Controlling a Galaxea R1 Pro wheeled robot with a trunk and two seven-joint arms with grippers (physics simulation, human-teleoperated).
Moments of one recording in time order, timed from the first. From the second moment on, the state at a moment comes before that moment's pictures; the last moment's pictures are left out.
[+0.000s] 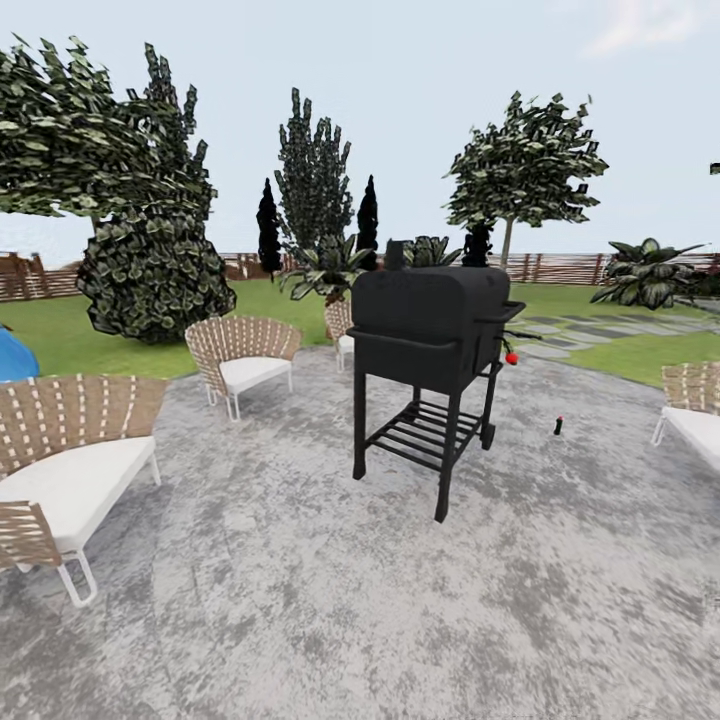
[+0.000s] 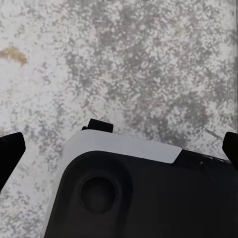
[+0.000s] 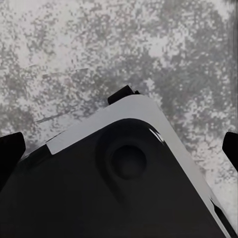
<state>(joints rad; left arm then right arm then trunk) -0.01 0.02 0.05 -0.04 0.26 -0.33 -0.09 0.00 -0.03 -0.61 -0.10 0.01 -0.10 0.08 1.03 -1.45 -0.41</state>
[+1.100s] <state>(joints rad) -0.01 0.02 0.05 -0.04 0.26 -0.33 -0.09 0.00 -0.03 -0.61 -0.10 0.01 -0.10 0.08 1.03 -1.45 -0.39</state>
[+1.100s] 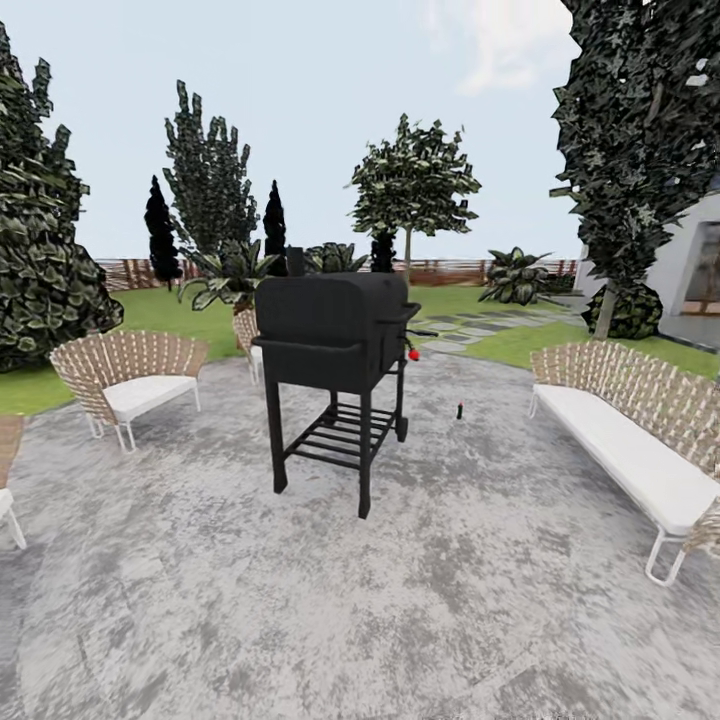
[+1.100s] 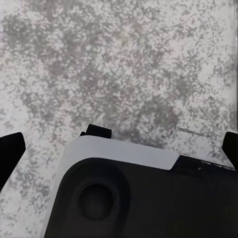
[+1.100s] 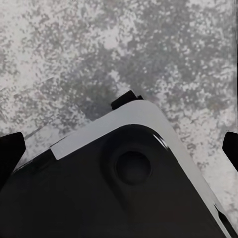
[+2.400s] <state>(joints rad) -0.01 0.02 0.05 -0.04 0.26 -0.33 -0.09 0.00 -0.03 -0.61 -0.10 0.01 -0.10 0.08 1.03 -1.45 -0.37</state>
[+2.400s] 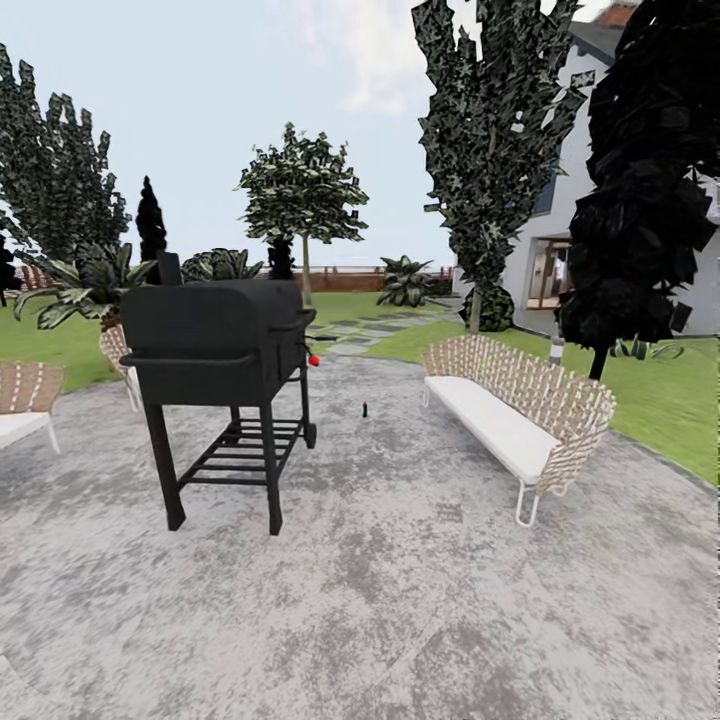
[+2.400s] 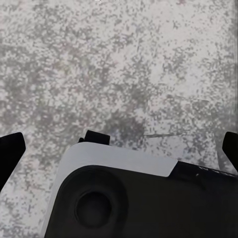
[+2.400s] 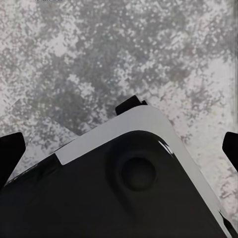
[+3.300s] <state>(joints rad) -0.01 0.02 0.05 -0.04 0.26 -0.37 -0.09 0.00 -0.03 -0.51 -0.10 0.01 -0.11 0.09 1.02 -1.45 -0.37</state>
